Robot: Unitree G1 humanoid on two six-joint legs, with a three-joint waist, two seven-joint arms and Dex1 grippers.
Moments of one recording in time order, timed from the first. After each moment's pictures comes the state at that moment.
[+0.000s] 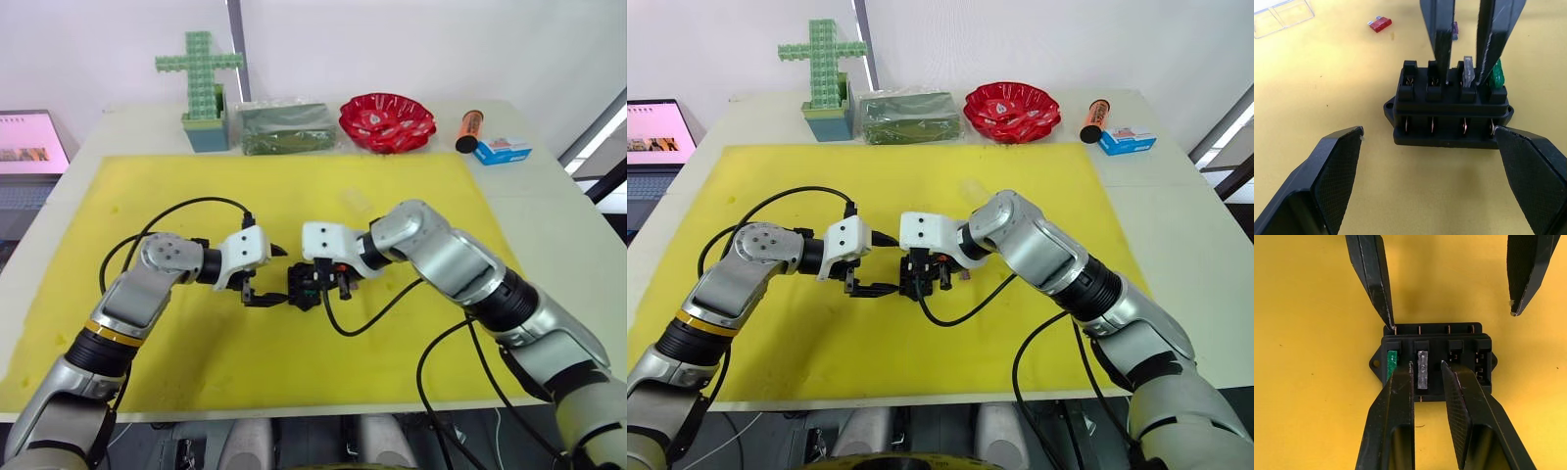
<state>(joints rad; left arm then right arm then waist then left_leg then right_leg) -0.49 0.69 -0.26 -0.08 -0.18 0.32 -1.15 -0.92 -0.58 0.63 -0.22 0.10 0.92 1.15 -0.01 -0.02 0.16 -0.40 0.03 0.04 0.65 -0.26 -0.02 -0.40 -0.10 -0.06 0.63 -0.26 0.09</state>
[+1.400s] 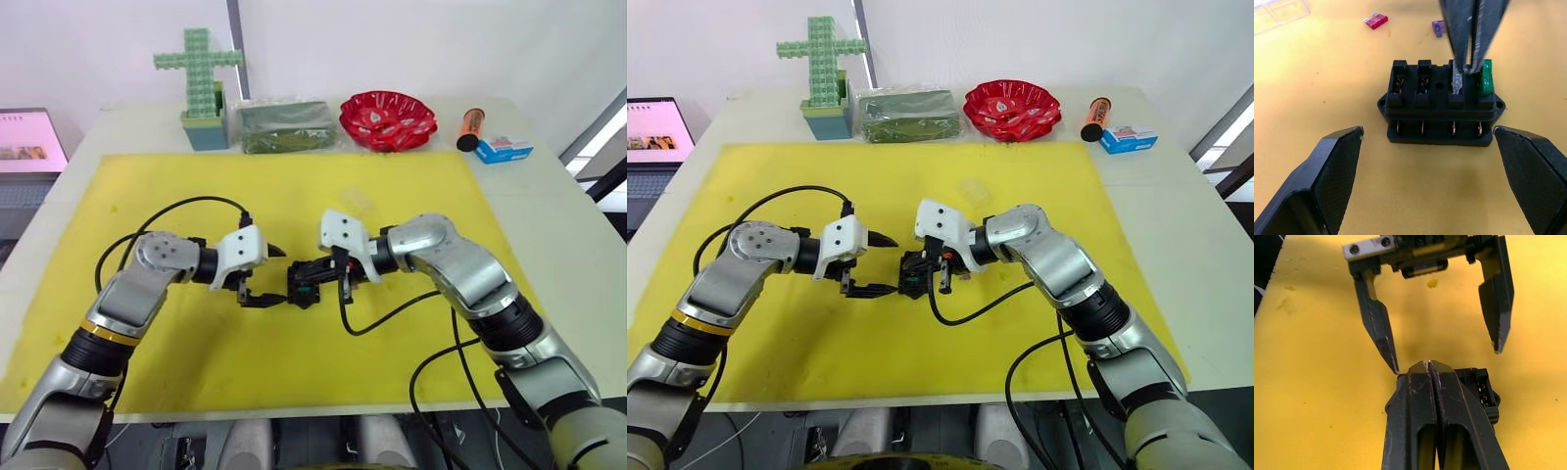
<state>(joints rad) -0.48 0.71 -0.24 -0.08 -0.20 0.32 -1.19 -0.73 -0.52 0.43 -0.21 0.25 0.76 1.07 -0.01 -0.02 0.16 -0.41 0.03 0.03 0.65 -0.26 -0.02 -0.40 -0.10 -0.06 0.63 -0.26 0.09</state>
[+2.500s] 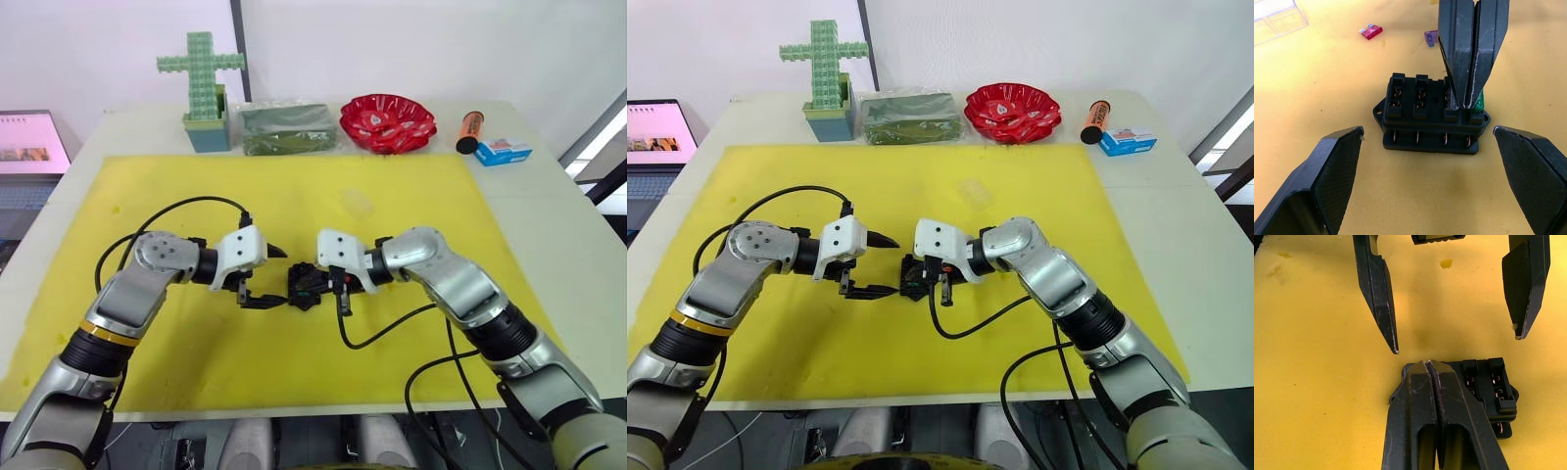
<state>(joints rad) -0.48 0.71 -0.24 -0.09 -0.21 0.31 -1.19 -0.69 -0.53 0.49 -0.15 0.18 0.64 1.07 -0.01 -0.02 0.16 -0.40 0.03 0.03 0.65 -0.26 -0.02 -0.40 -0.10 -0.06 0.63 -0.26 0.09</state>
